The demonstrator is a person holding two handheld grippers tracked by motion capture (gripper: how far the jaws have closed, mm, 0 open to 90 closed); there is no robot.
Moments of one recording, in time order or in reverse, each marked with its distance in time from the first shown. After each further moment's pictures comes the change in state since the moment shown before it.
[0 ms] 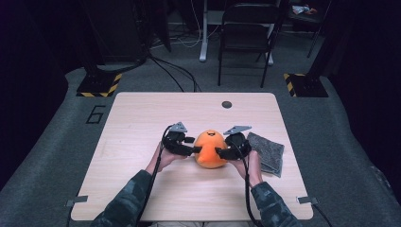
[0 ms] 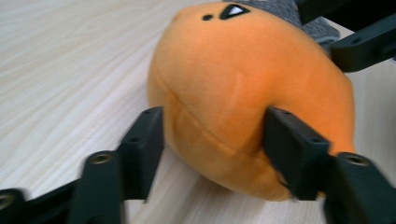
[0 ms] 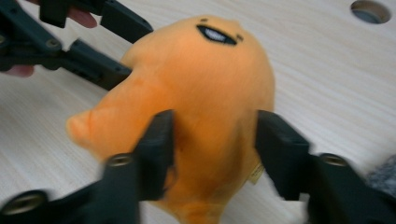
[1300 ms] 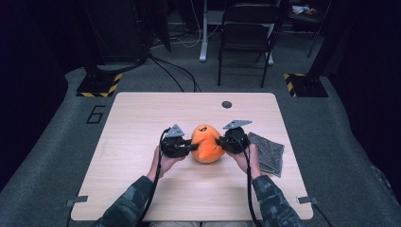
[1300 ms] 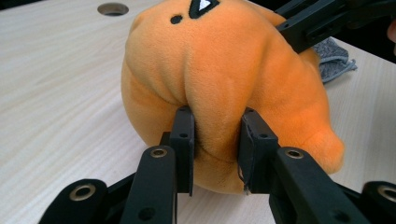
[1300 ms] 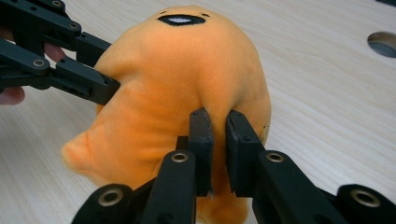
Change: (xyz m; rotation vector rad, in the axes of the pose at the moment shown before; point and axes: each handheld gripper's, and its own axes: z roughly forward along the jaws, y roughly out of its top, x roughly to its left) left arm -0.020 -0.004 -0.016 -0.086 0.094 0.012; right arm -0.013 0.013 0.010 -0.061 0.087 -0.036
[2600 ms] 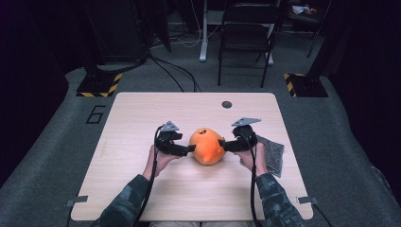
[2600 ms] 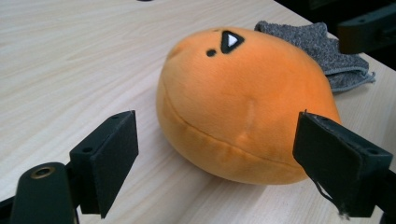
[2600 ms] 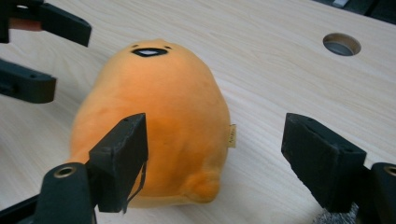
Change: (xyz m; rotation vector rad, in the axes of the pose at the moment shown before) left arm 0.012 0.001 -0.007 0.032 0.052 -0.111; right arm -0.022 -0.004 -0.011 -0.019 -0.054 0.039
